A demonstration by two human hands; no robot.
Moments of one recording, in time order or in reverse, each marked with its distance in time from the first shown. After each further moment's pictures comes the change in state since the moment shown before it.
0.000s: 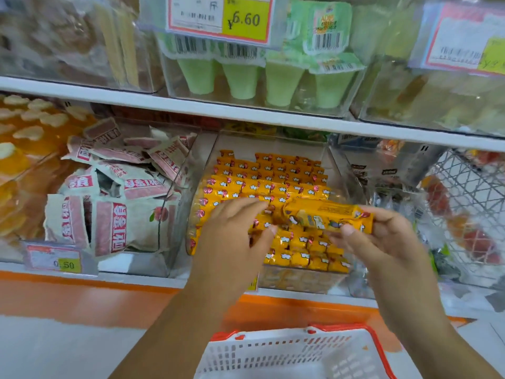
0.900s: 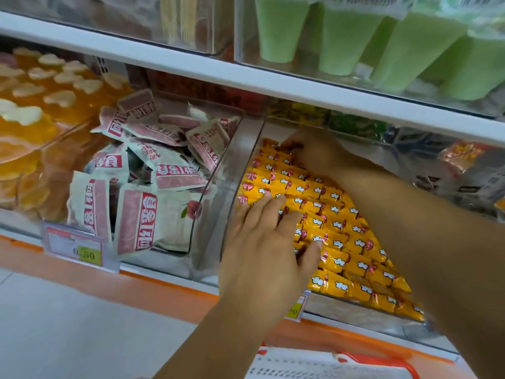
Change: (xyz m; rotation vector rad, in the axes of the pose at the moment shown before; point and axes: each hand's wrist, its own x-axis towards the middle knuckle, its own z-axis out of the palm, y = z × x) left_hand 0.013 -0.035 0.029 0.315 0.031 -0.015; right_hand 0.231 0.046 0.159 -1.081 -0.591 -0.410
